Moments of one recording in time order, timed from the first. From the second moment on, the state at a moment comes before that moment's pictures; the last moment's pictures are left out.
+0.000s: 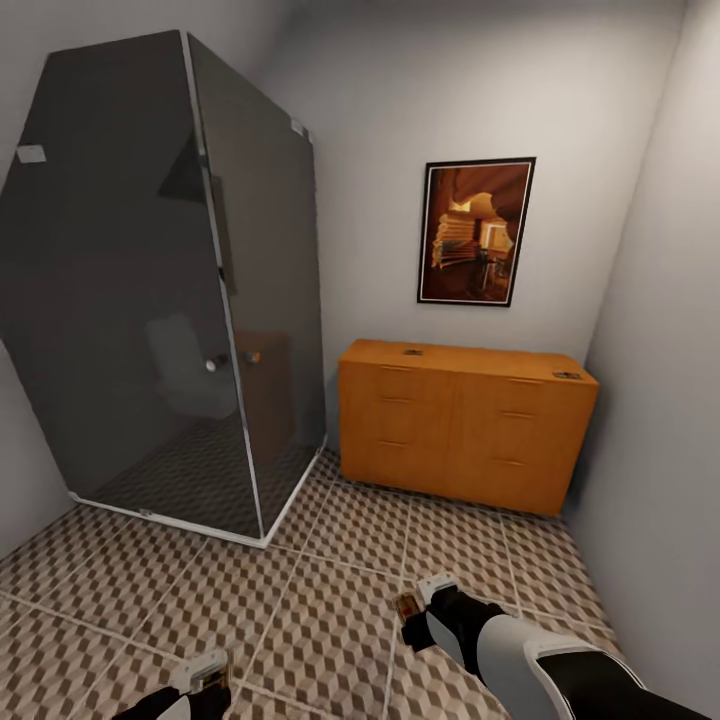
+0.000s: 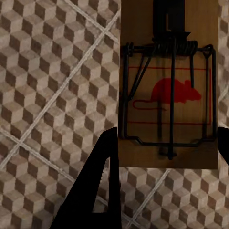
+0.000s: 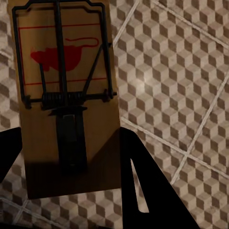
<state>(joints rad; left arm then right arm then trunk) -0.57 0.07 0.40 0.00 0.00 0.12 0.06 -0.81 0.17 0.03 0.03 0.20 0.34 -0.07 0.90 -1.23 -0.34</state>
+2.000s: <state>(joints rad) -0.57 0.07 0.40 0.00 0.00 0.12 0.07 -0.80 0.17 0.03 0.03 0.26 0.32 -0.07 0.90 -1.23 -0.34</state>
